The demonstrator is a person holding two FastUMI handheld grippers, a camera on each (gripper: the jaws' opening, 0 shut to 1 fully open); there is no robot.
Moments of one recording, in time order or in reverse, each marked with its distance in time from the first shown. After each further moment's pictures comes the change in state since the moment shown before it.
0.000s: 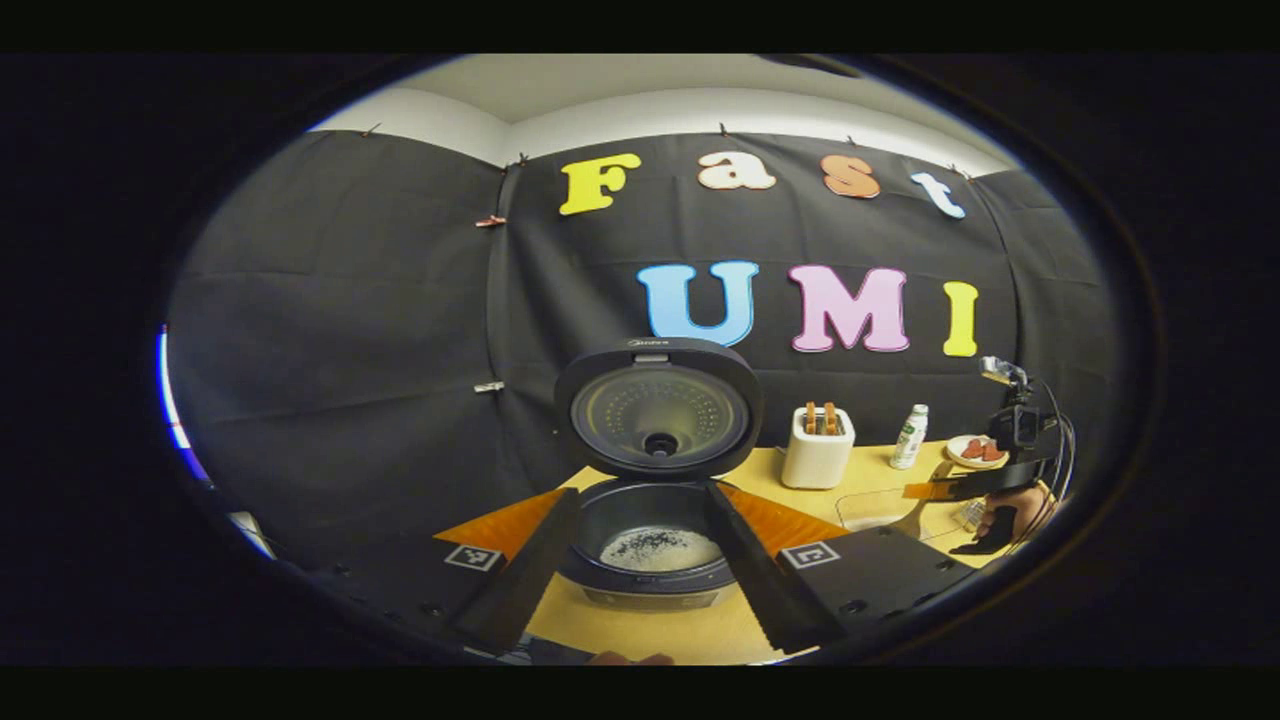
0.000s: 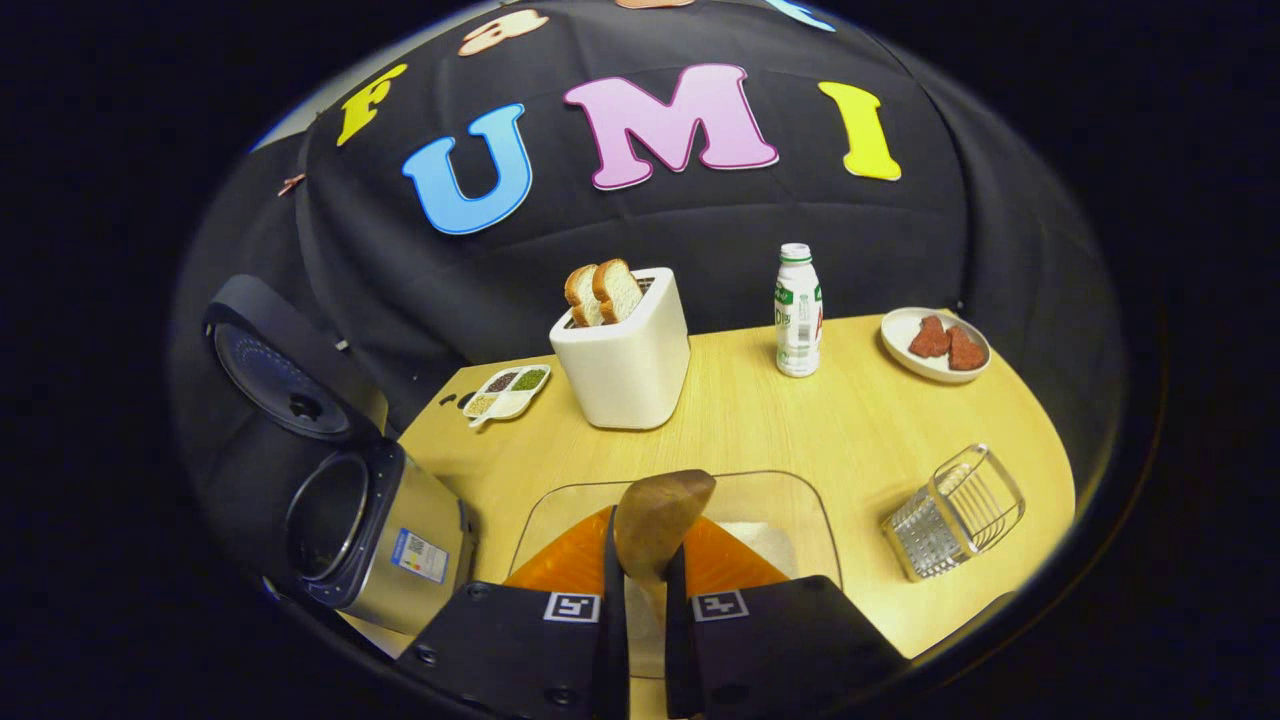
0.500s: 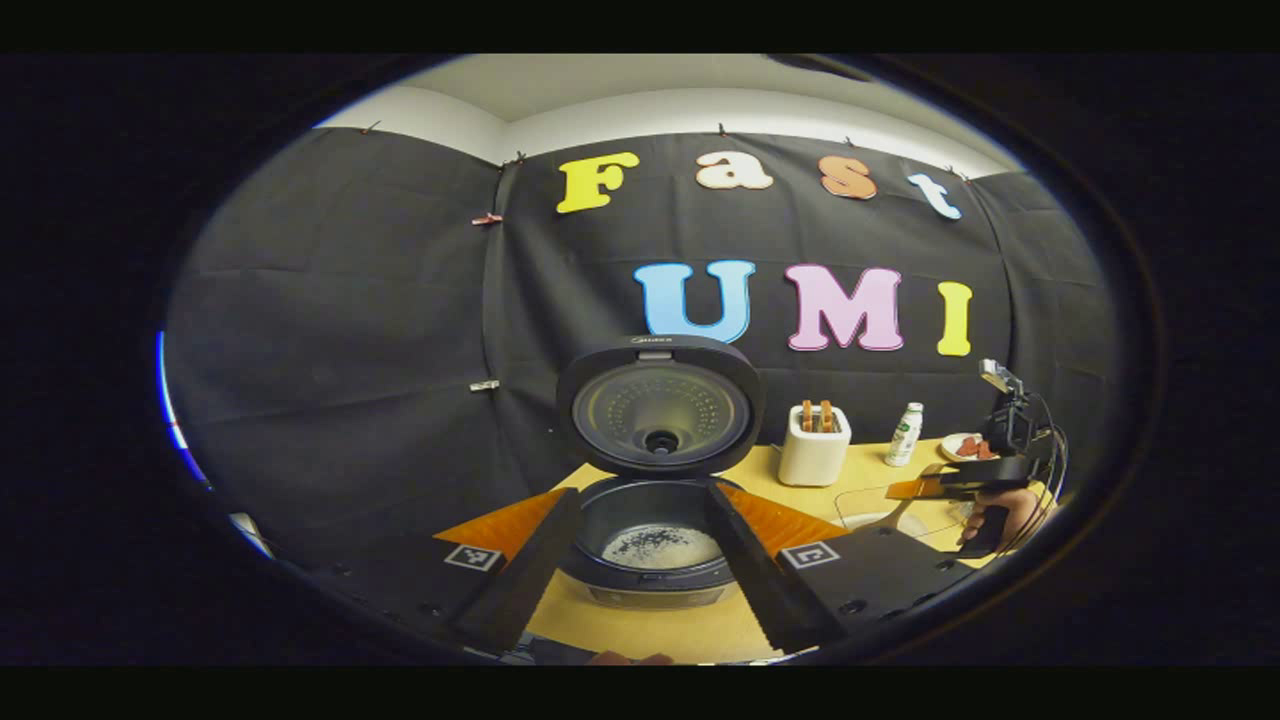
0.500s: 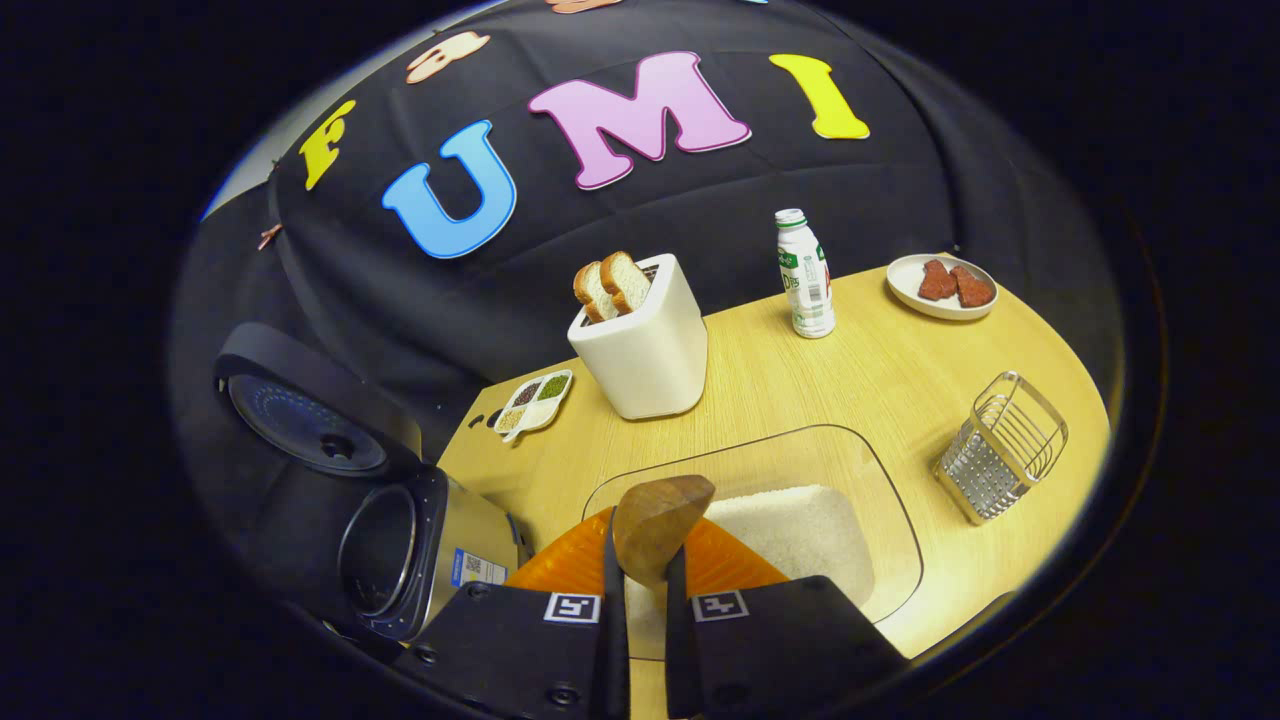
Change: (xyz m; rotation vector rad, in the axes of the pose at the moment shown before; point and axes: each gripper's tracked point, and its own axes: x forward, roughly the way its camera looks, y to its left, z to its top) left arm -0.004 0.009 -0.003 0.010 0.003 -0.018; right arm 0.000 0.024 -0.007 0.200 0.011 0.031
